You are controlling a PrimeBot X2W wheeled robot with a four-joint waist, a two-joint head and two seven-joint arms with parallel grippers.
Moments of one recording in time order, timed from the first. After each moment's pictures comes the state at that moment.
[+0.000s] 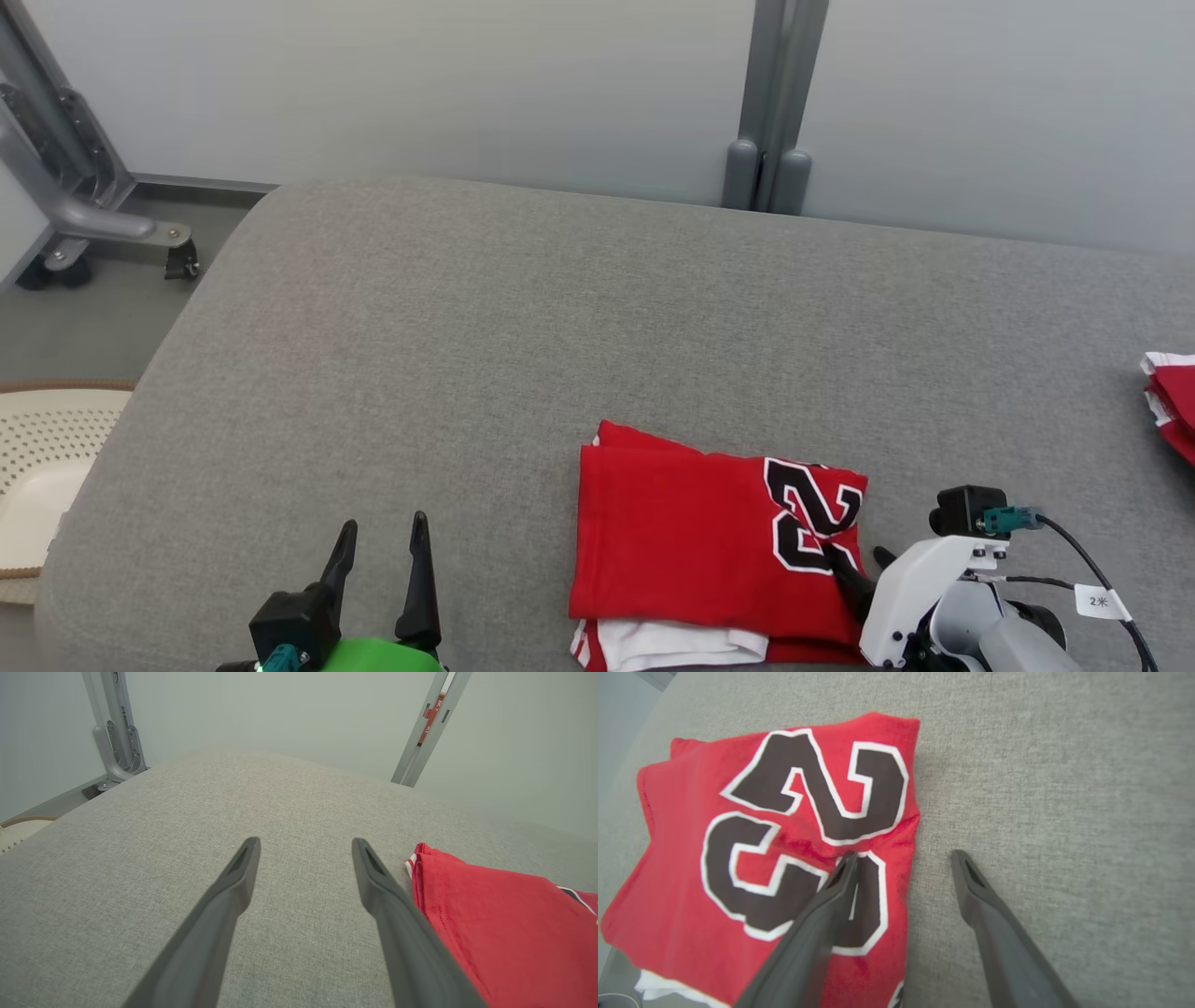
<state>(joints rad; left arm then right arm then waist) 0.03 0.11 -0.30 0.27 -0.41 0.11 -0.26 -0.19 -0.12 0.19 0.64 0.55 0.13 0.21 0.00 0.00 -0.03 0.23</state>
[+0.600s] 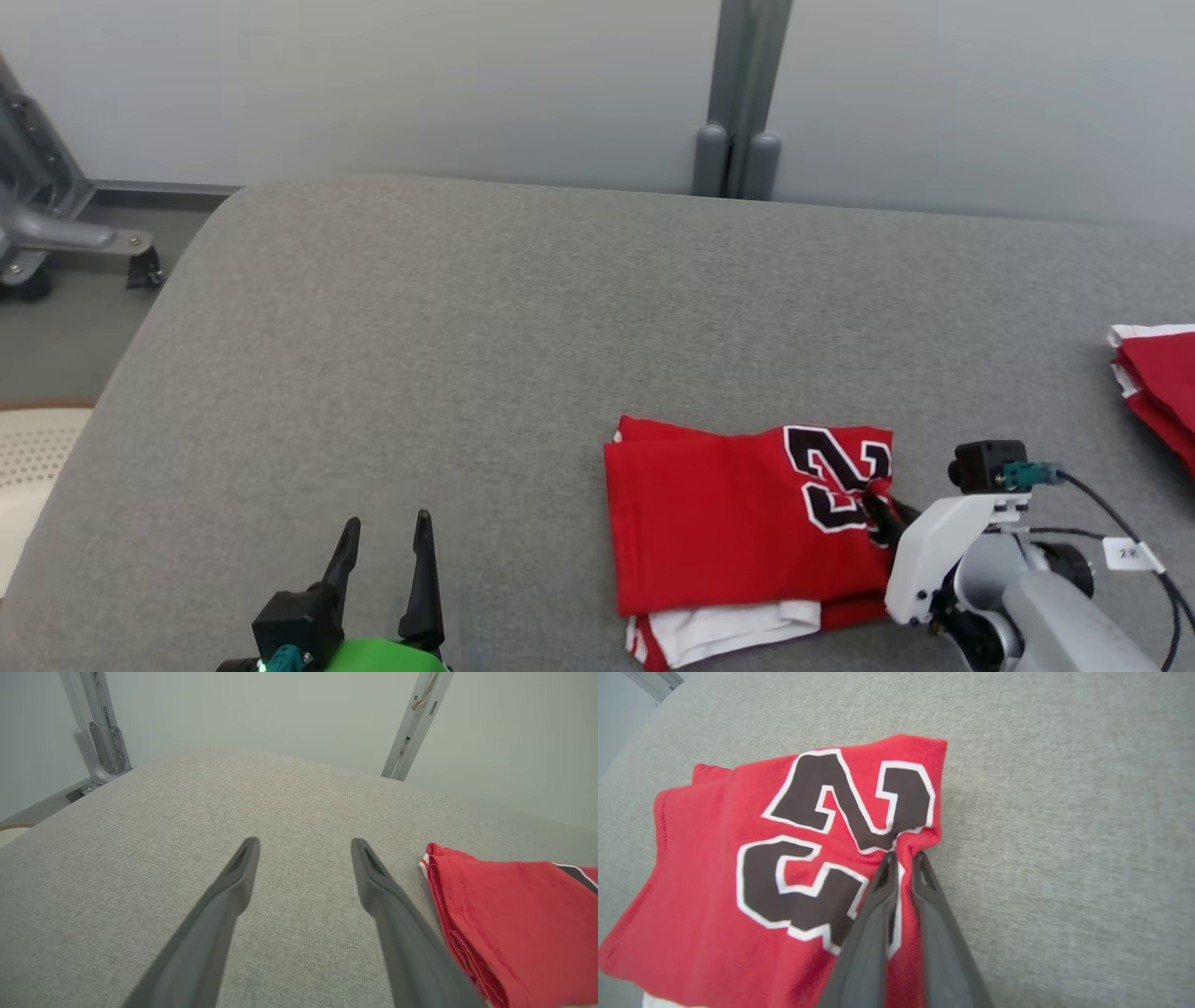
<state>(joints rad) 0.03 0.11 -0.30 0.26 -0.40 0.10 -0.26 -0.27 -0.21 0.29 0.66 0.58 0.13 0.13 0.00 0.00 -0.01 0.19</state>
